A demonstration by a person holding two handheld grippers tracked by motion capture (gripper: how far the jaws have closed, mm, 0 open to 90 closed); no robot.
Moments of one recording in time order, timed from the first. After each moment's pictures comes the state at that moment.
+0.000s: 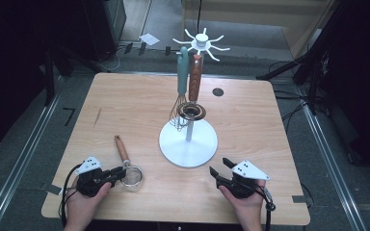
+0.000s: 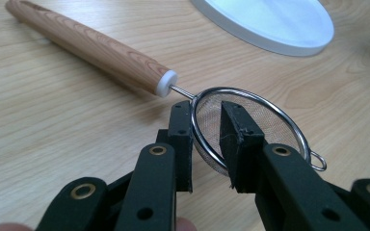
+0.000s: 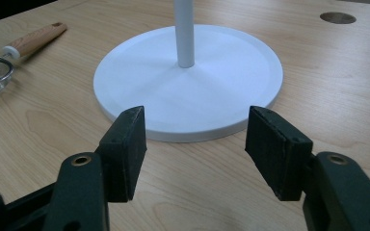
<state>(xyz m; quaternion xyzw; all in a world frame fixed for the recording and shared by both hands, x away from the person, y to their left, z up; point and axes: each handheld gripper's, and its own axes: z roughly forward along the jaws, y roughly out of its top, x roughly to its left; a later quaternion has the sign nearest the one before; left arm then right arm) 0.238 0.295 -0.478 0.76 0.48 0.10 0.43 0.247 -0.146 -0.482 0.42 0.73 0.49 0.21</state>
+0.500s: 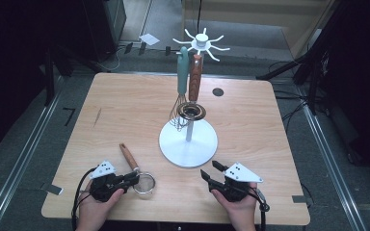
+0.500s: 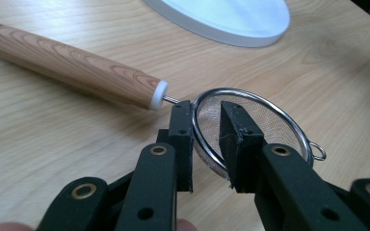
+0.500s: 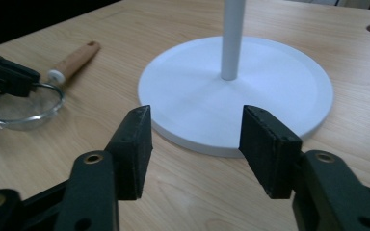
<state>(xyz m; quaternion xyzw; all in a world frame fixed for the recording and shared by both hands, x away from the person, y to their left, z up) 0.230 0.261 -0.483 0.77 0.45 0.07 0.44 0.239 -0.125 -0.476 0.39 0.74 0.52 0.18</state>
